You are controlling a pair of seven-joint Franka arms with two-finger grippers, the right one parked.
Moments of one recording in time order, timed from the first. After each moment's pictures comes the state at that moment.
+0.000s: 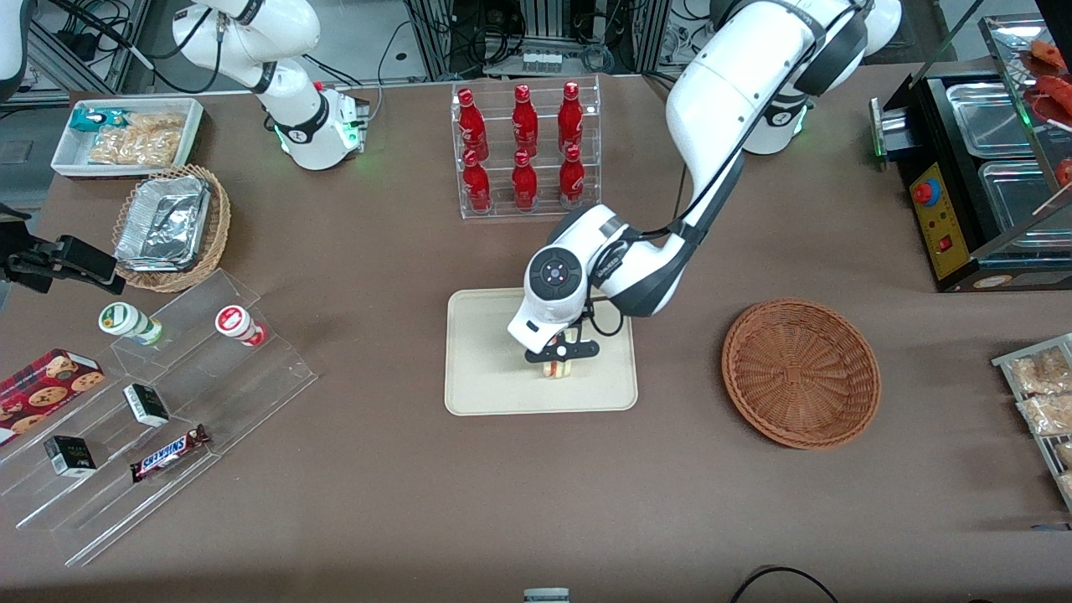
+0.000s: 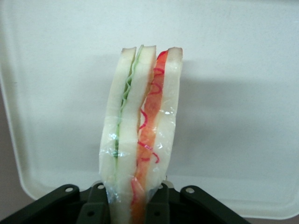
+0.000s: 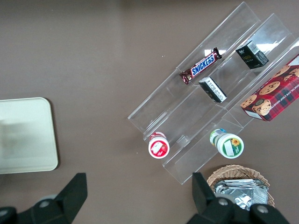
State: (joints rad) arm -0.58 0.82 -0.22 -1.33 0.05 2.02 -0.87
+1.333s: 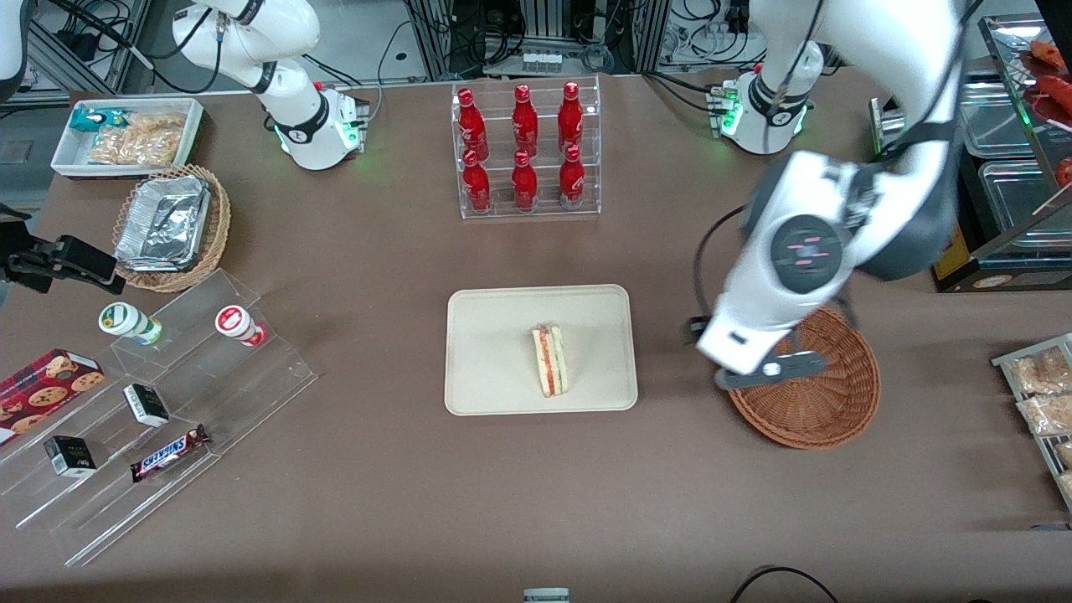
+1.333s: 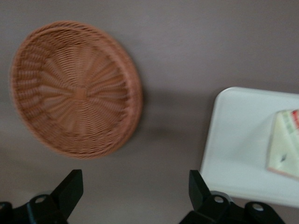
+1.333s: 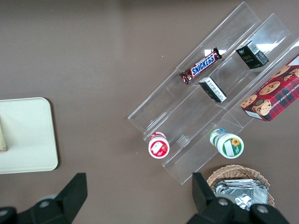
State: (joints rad) arm -0.26 0.33 -0.08 -1.53 0.07 1.68 -0.47
